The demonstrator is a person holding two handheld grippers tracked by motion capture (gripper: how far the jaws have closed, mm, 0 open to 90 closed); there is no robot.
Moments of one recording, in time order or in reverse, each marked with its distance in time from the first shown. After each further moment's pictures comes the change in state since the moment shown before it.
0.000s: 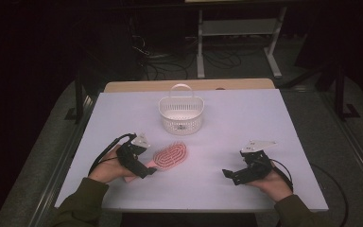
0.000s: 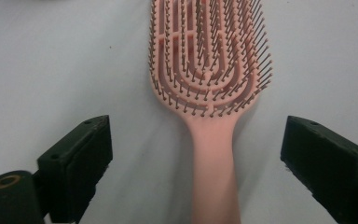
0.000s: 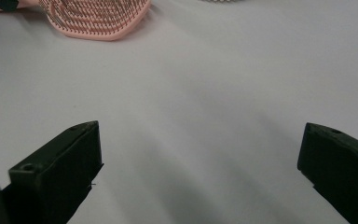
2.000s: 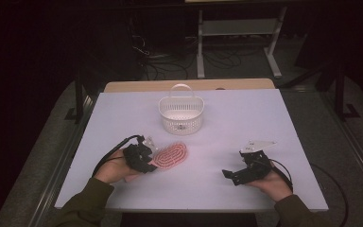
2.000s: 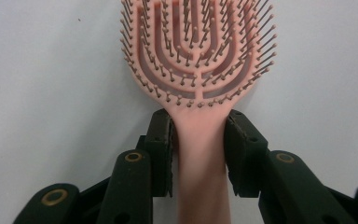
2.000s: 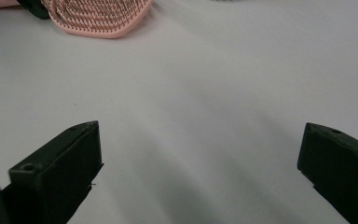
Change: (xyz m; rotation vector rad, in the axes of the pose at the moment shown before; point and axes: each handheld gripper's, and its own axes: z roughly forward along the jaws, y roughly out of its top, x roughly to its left) left arm -0.005 0.012 0.016 0.167 -0.014 0.020; right arm 0.001 0.000 0.001 0.007 0.004 -0.006
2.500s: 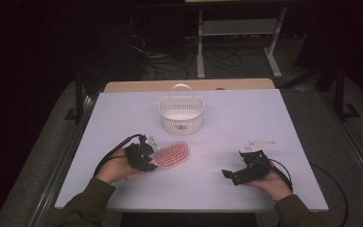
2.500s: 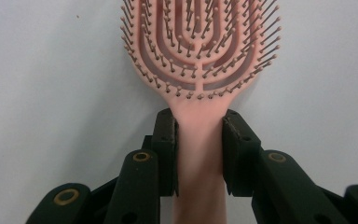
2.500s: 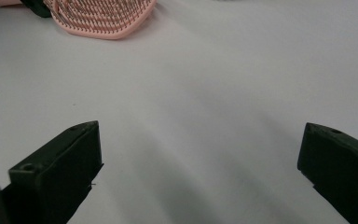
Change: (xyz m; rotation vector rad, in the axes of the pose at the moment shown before) left arm 0.000 0.006 0.001 0.040 0.005 -0.001; right arm 0.000 0.000 0.001 0.001 0.001 0.002
